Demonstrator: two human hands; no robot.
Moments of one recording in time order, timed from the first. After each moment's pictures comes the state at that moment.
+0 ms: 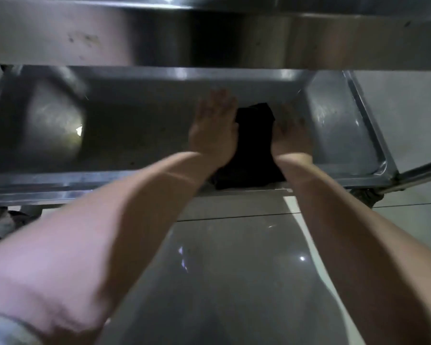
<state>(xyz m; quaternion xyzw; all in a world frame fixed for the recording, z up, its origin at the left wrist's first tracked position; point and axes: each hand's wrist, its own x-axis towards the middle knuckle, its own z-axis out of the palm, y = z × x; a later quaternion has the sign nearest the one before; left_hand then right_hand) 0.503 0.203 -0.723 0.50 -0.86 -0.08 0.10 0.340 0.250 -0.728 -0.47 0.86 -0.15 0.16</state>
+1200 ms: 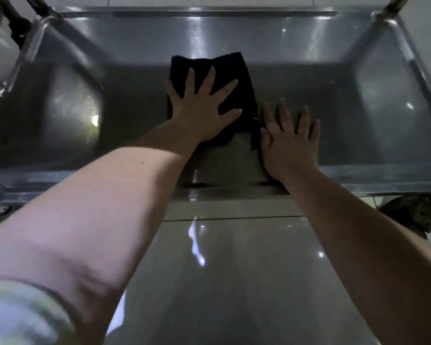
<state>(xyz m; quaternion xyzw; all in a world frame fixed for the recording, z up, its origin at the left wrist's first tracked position) 0.581 0.129 -0.762 0.55 -0.83 -0.06 -0.03 0.413 0.247 -0.776 -0.61 0.79 -0.01 0.05</state>
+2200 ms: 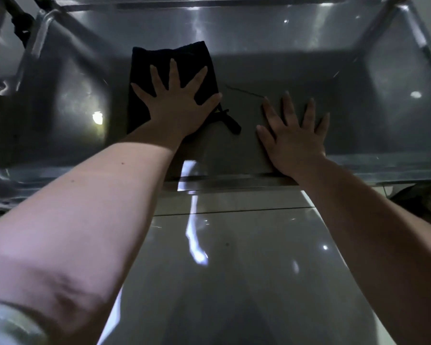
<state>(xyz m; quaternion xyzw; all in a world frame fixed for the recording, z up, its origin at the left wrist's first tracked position) 0.631 0.128 -0.767 0.65 -0.76 -0.06 -0.01 0.425 0.251 -0.771 -0.62 0.78 0.02 0.08</state>
